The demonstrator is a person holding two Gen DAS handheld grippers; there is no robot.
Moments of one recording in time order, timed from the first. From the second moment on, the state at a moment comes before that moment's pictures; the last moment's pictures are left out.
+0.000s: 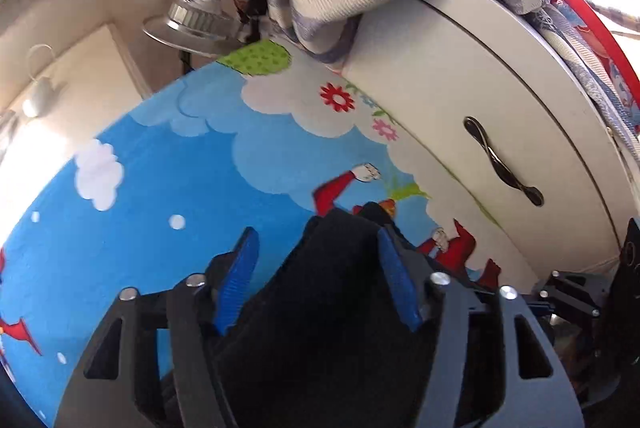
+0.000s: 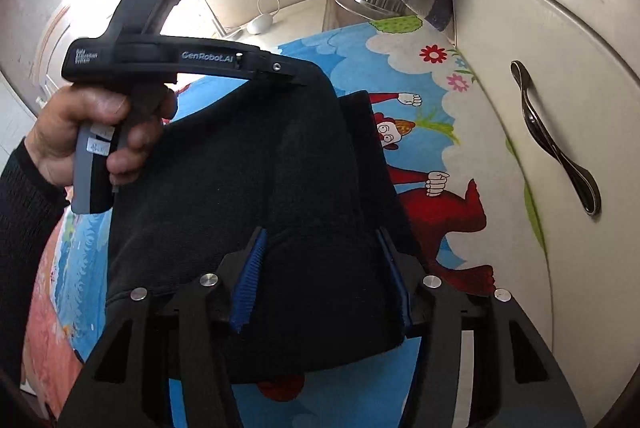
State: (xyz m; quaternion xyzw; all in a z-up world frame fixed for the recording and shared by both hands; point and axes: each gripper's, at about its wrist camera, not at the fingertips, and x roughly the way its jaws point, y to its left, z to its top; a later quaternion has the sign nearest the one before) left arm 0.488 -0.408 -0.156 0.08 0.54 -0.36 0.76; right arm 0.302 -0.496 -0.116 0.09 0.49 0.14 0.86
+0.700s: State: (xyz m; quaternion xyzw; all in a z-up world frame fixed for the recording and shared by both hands) left arm 0.408 -0.443 -0.108 0.09 0.40 -0.39 0.83; right arm 0.274 -0.503 -0.123 0.07 0.47 0.09 0.88
